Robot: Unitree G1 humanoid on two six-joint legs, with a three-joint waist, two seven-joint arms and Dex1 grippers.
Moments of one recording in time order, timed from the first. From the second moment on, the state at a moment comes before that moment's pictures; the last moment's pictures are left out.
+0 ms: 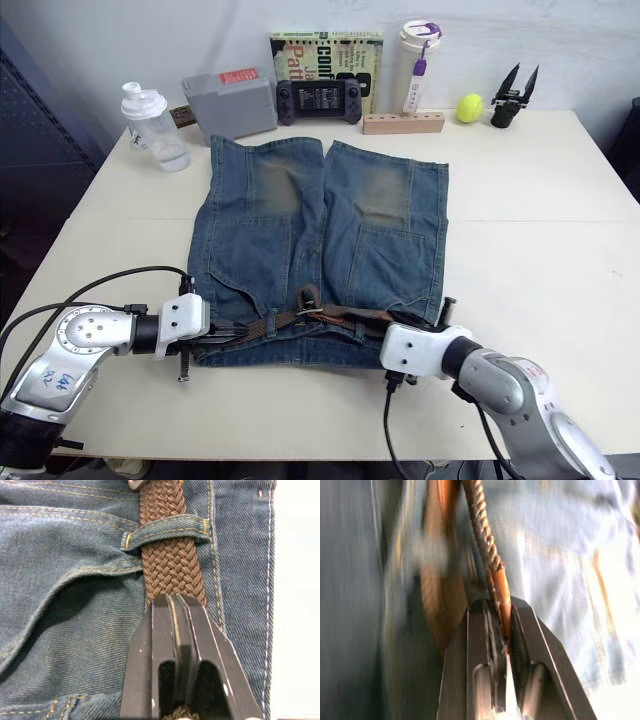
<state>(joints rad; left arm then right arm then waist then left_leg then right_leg) -0.09 0.83 -0.06 -0.16 -0.17 0.07 -1.02 0.27 -0.86 -0.06 -0.50 -0.32 0.01 0.49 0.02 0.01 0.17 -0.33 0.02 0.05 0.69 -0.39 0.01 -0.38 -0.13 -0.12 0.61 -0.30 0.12</state>
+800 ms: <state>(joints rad) -0.10 0.81 -0.01 -0.13 -0.21 0.06 -0.94 0.32 -0.79 -0.08 -0.47 -0.18 -0.04 0.56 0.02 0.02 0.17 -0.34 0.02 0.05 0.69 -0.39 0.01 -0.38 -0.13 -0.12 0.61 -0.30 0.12</state>
